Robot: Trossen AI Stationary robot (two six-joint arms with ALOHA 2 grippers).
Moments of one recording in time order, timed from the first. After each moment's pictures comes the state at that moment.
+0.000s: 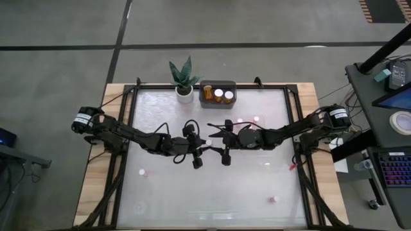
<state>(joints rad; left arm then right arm) -0.20 1.55 0.82 0.33 -0.42 -0.19 0.12 1.60 0.76 0.58 0.21 -0.01</state>
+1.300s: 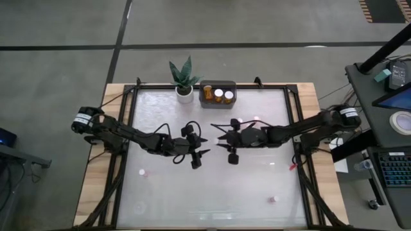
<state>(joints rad) -0.20 1.55 0.81 0.27 -0.42 -0.20 0.12 1.46 0.76 0.24 0.21 -0.02</state>
